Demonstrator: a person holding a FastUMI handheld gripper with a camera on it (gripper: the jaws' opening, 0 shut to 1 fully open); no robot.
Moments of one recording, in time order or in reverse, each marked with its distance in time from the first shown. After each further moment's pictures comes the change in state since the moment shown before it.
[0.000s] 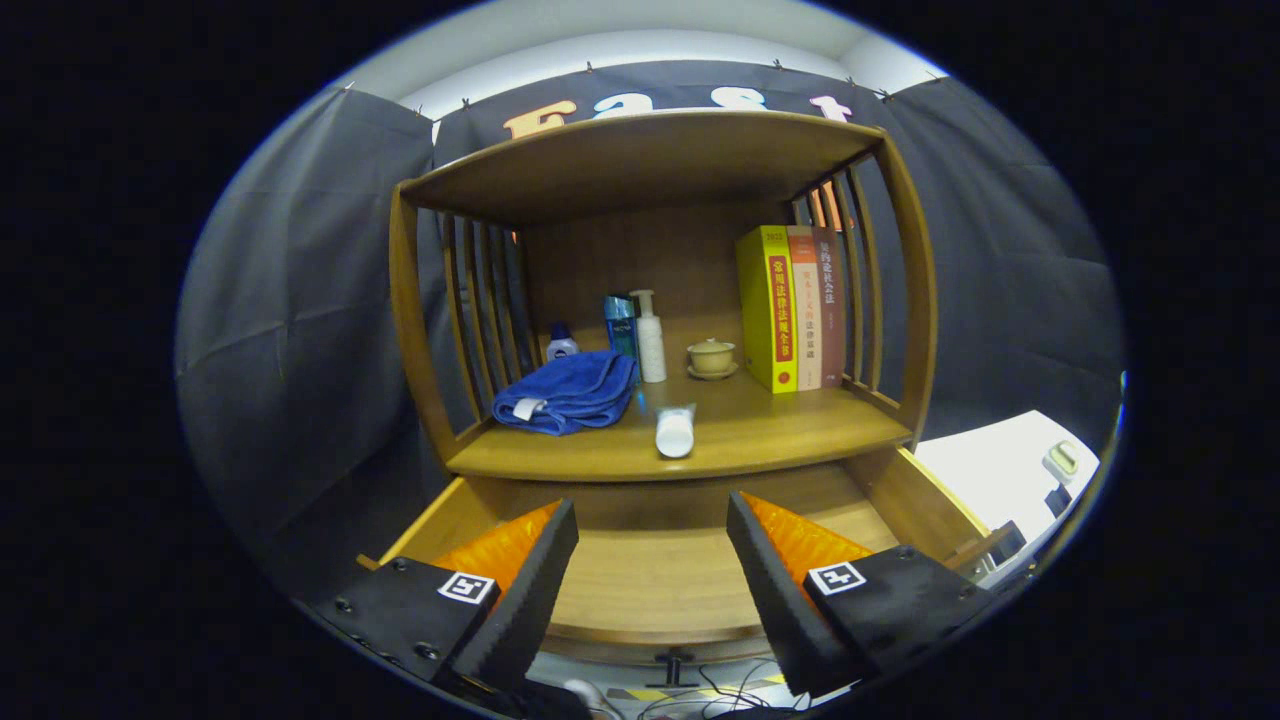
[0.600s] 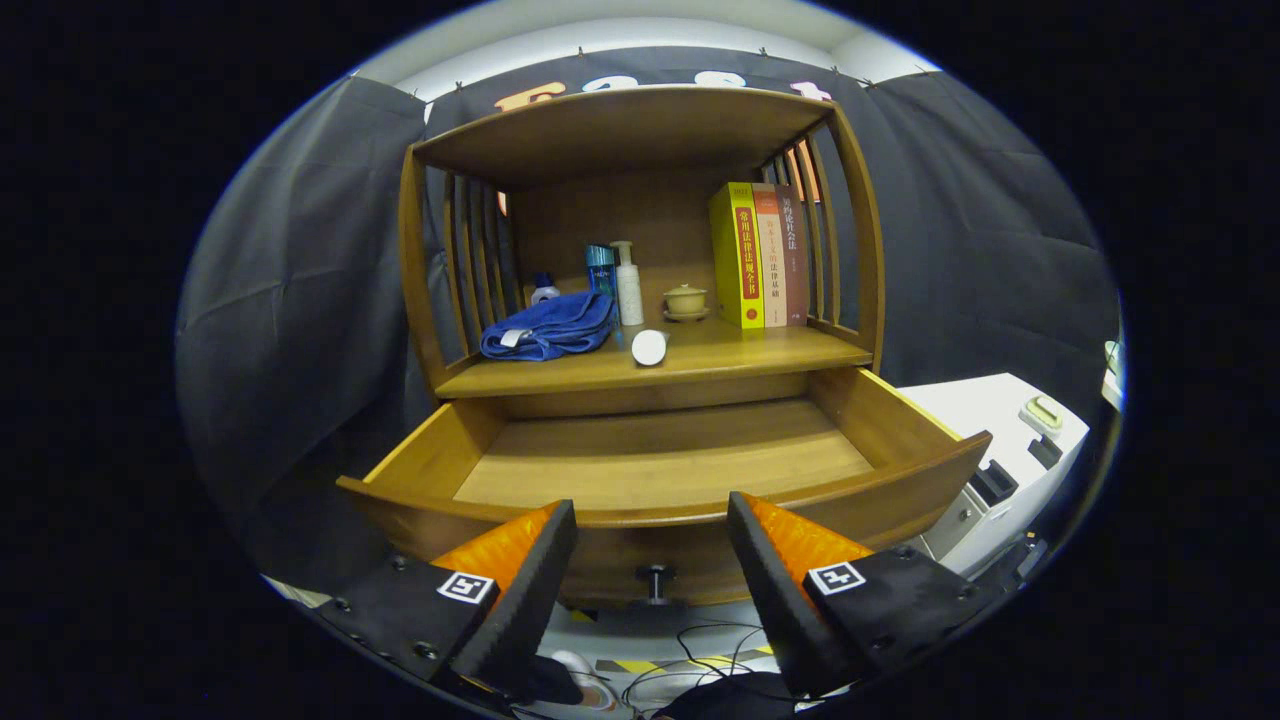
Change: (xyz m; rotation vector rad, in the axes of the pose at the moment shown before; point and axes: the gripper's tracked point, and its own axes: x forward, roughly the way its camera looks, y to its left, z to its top) arm -0.042 -0.006 -0.082 0.002 0.085 -0.051
